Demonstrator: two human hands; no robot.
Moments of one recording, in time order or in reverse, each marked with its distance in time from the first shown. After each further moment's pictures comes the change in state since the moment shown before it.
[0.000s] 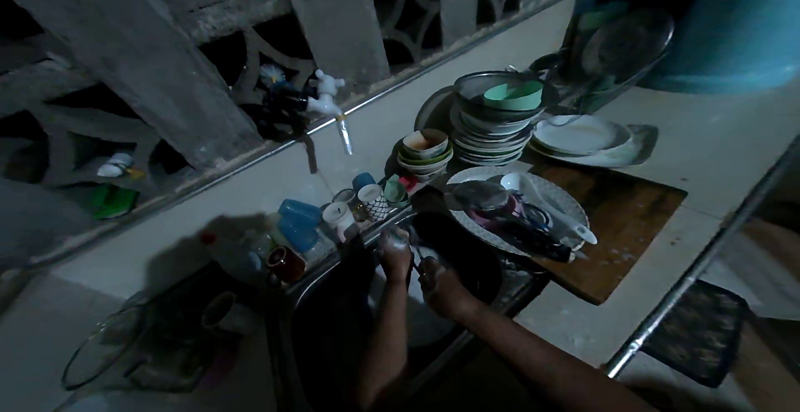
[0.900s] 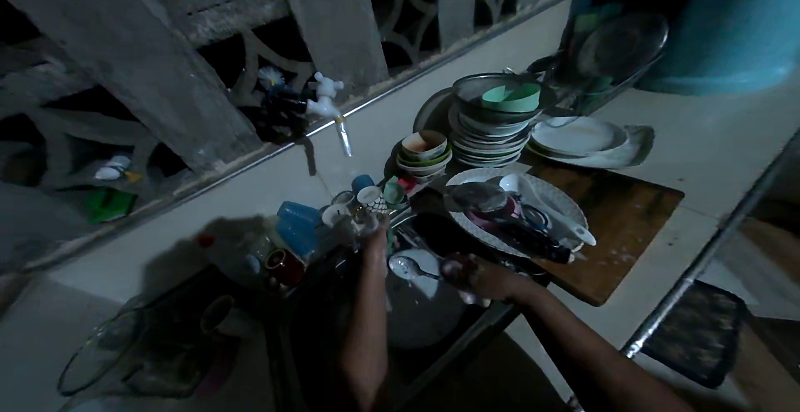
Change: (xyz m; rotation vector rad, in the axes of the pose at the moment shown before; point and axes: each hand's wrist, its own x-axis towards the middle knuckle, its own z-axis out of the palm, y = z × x) left_hand 0.033 0.003 -0.026 -0.710 -0.152 -0.258; right_hand -0.017 0.031 -0.067 0.170 -0.242 -0.096
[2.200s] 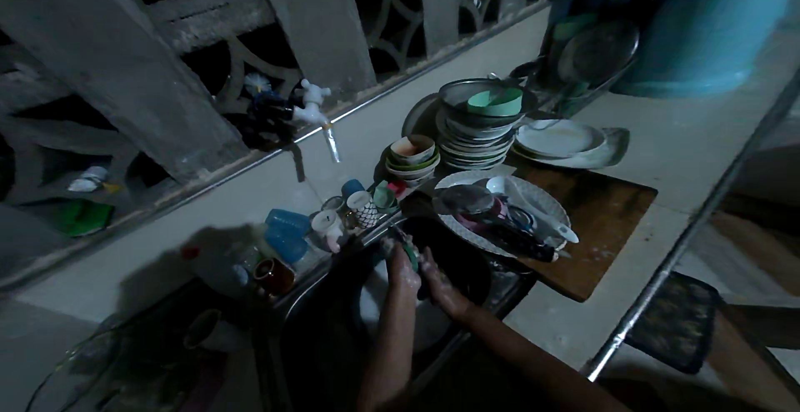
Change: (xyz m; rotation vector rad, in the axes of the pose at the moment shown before) left_hand -0.046 -0.030 0.052 -0.351 -0.012 -0.188; right_hand 0.058 0.047 0.071 0.400 0.400 -0.195
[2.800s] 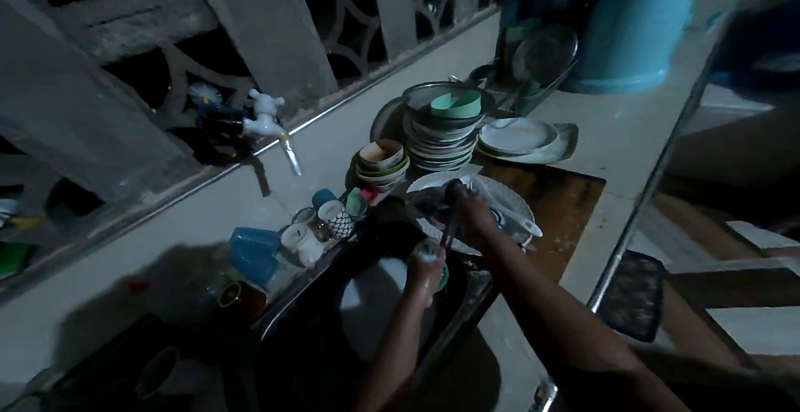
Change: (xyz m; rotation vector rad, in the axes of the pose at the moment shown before) left_hand -0.030 -0.016 0.043 0.882 -0.428 0.112; right_hand 0.057 -0.082 -0.125 0.115 0.624 0.068
